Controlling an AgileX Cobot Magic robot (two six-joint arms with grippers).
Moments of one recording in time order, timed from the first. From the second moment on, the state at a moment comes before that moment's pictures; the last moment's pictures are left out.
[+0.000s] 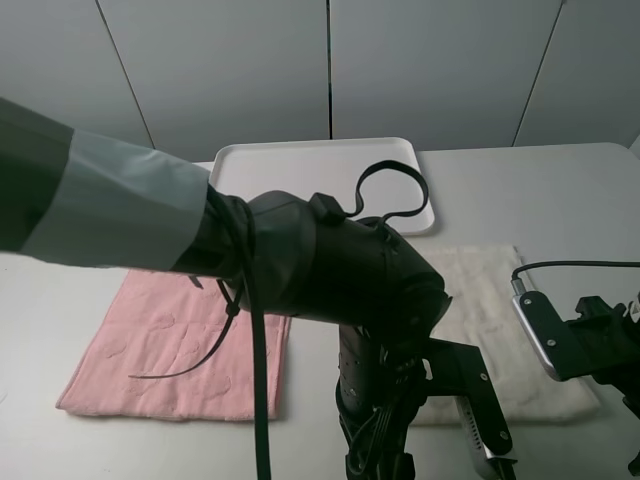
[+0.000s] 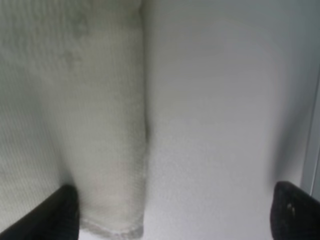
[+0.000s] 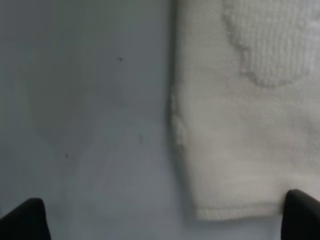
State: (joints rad) left arm -1.17 2.18 -1.37 -0.08 0.84 0.42; right arm 0.18 1.55 -0.40 -0.12 0.66 -1.31
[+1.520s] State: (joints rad) left arm -1.17 2.18 -1.37 -0.07 0.84 0.42; right arm 0.18 1.58 -0.30 -0.17 0.39 -1.33
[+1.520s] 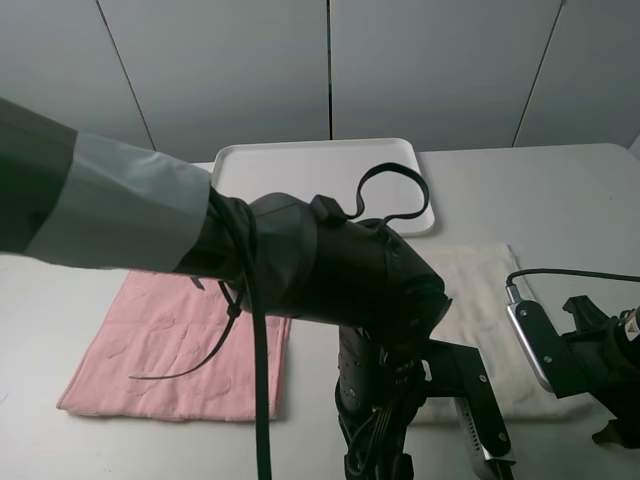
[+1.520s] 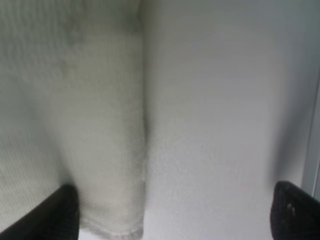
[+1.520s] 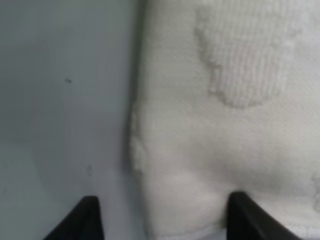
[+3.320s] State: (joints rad) left arm -1.17 2.18 -1.37 0.04 0.78 0.31; right arm 0.18 1.55 -0.29 -0.15 0.33 -1.16
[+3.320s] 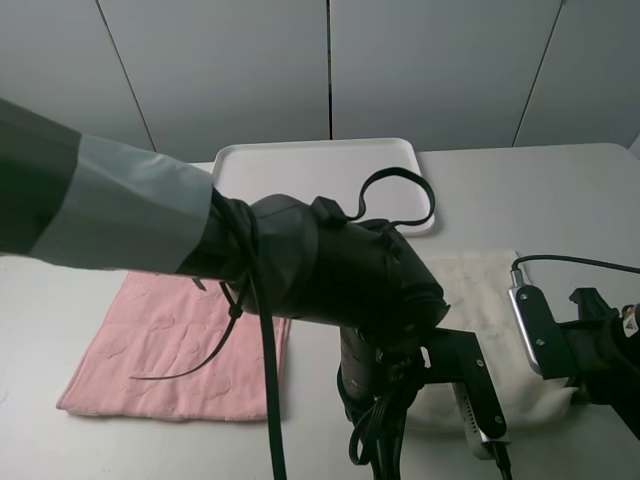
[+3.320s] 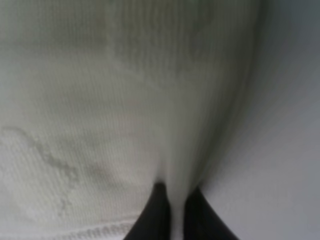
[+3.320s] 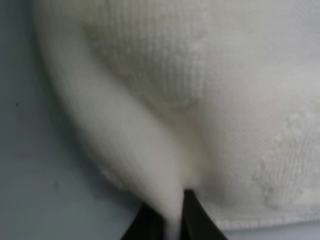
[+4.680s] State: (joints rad) left arm -1.13 2.04 -1.37 0.12 0.65 0.07; right arm 0.18 1.09 -0.29 0.09 0.48 -0.64
